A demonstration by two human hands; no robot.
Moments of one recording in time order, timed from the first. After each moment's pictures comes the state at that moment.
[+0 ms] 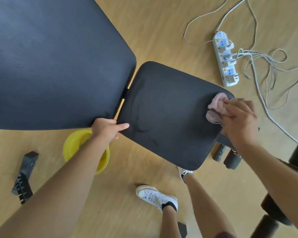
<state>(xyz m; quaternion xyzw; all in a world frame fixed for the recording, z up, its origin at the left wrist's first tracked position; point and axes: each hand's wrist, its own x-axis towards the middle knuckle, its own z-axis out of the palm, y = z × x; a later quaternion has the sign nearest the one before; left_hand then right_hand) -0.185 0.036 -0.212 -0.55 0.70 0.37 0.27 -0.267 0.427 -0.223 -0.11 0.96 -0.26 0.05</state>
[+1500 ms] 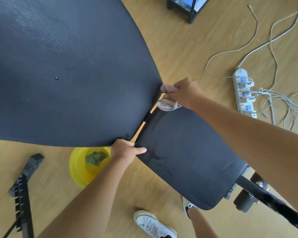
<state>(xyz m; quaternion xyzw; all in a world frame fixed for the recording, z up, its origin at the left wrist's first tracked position) -0.177 0.031 -0.238 -0.55 0.69 0.38 0.27 -0.424 0.178 -0.226 -0.10 0.90 -0.24 0.34</state>
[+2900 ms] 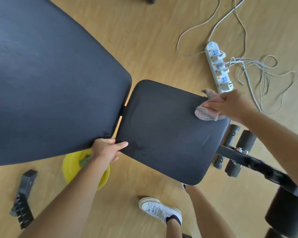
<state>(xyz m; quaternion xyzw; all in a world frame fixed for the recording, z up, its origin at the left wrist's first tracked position) -0.181 0.032 -0.229 -0.57 0.66 0.41 0.27 -0.371 0.395 -0.207 0.11 0.89 -0.25 0.36</state>
